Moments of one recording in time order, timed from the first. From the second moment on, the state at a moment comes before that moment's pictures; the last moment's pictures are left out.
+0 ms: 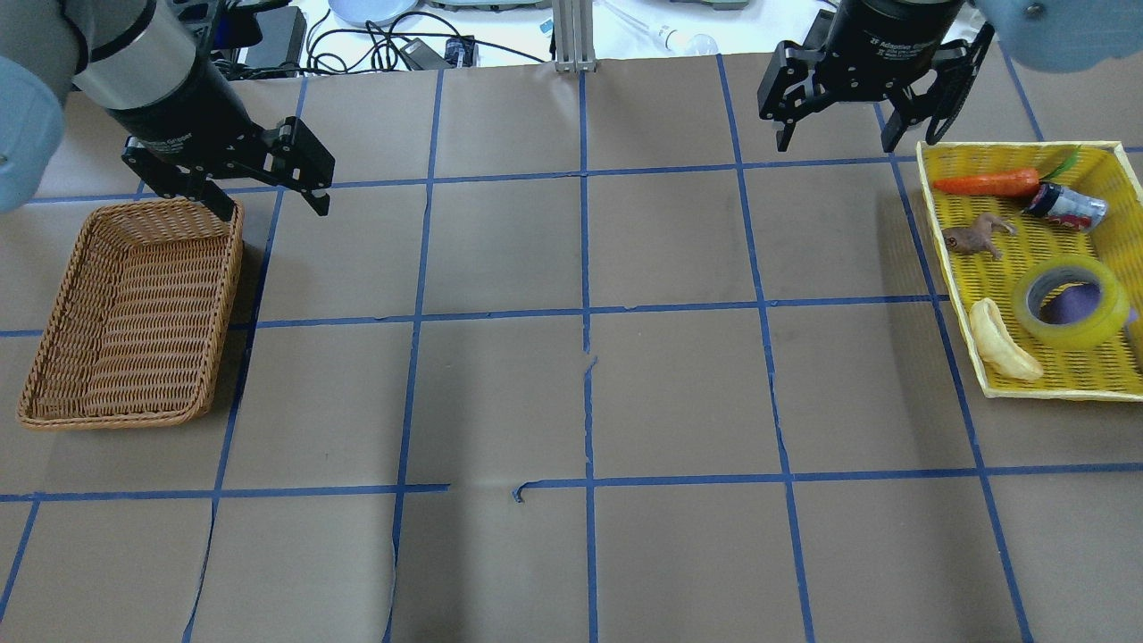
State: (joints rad) left arm -1.50 -1.56 -1.58 -1.53 1.54 0.07; right arm 1.59 -1.46 1.41 -1.55 -1.59 0.10
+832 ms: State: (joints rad) left arm -1.50 -1.57 -1.58 -1.53 1.54 0.07; right arm 1.57 -1.46 1.41 -1.55 -1.59 0.08
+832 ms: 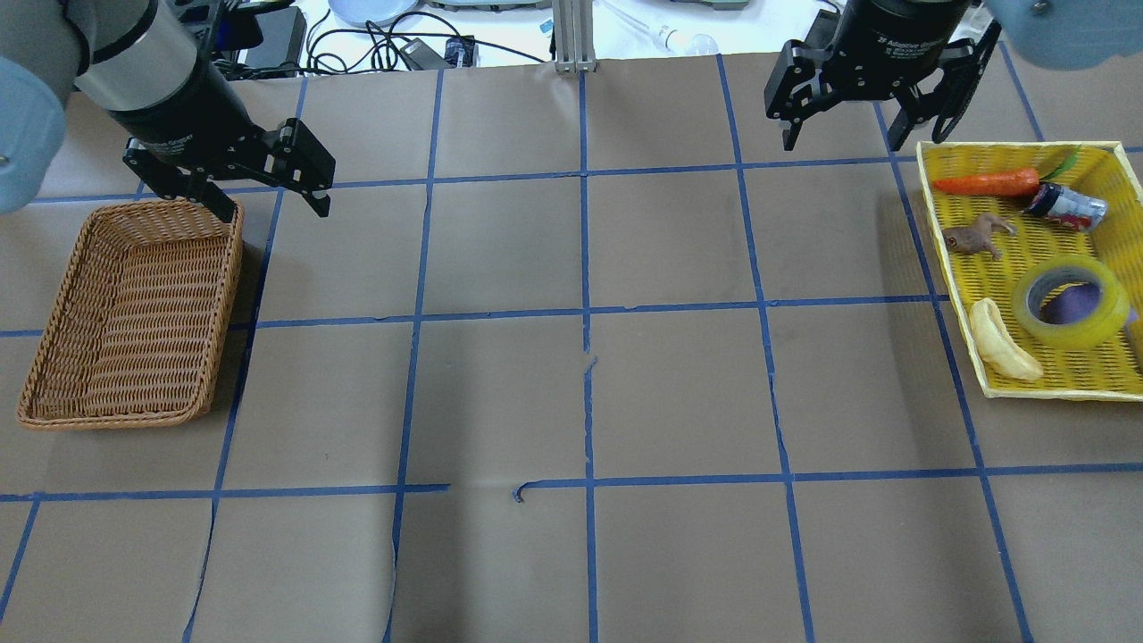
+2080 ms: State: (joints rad) left arm -1.50 -1.57 -1.59 -1.53 1.54 0.07; right arm 1.11 -1.31 1.88 -2.27 -1.88 -0.62
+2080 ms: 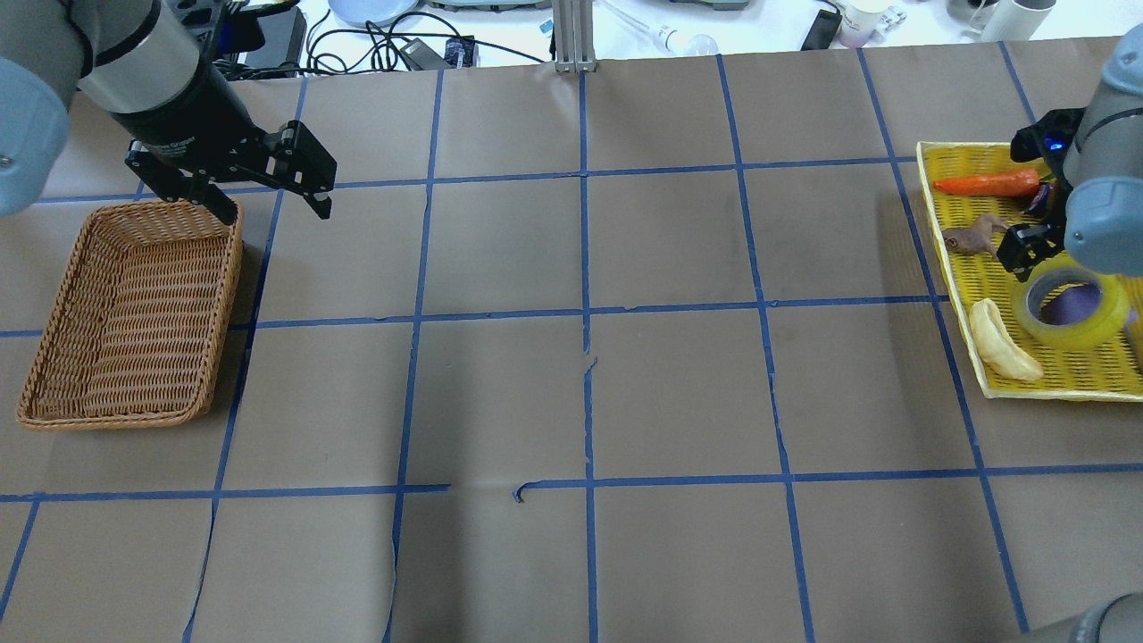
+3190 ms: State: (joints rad) left arm -1.49 -1.57 -1.59 -1.53 1.54 0.07; right arm 1.04 -1.24 1.87 -2.34 -1.96 -0.64
